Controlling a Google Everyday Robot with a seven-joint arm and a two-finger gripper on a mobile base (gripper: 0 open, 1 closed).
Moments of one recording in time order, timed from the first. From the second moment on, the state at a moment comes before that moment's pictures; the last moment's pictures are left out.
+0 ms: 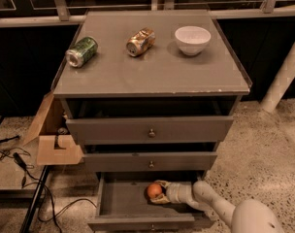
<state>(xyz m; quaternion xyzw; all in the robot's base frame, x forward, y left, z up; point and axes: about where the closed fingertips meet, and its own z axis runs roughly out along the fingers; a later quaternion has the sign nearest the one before) 0.592 -0.071 0.145 -0.53 0.68 0.24 0.44</state>
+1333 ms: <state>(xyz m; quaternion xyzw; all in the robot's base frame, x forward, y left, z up) 0.589 -0.082 0.148 -0.54 0.69 0.21 0.43</state>
